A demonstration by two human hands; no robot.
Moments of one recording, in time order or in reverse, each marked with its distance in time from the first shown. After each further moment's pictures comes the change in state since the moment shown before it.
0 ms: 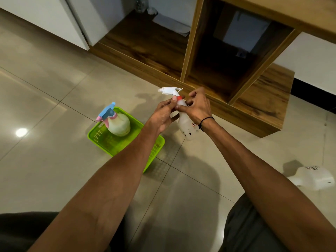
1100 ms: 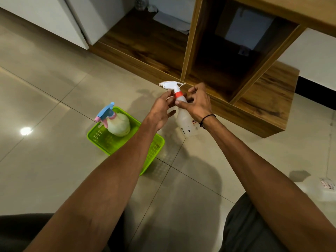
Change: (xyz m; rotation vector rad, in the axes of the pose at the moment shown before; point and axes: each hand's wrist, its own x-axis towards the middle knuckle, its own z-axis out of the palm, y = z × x) left_hand 0.006 0.015 0.000 0.096 0.051 -0.003; right_hand 0.011 0.000 -0.001 0.058 -0.029 -0.029
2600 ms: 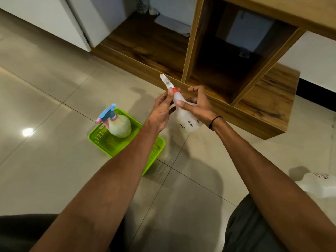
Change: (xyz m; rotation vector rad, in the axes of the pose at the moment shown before) left_hand -0.002 -0.004 0.001 -0.143 0.013 0.150; right_hand 0.002 0.006 -0.018 0.251 -0.282 0.066
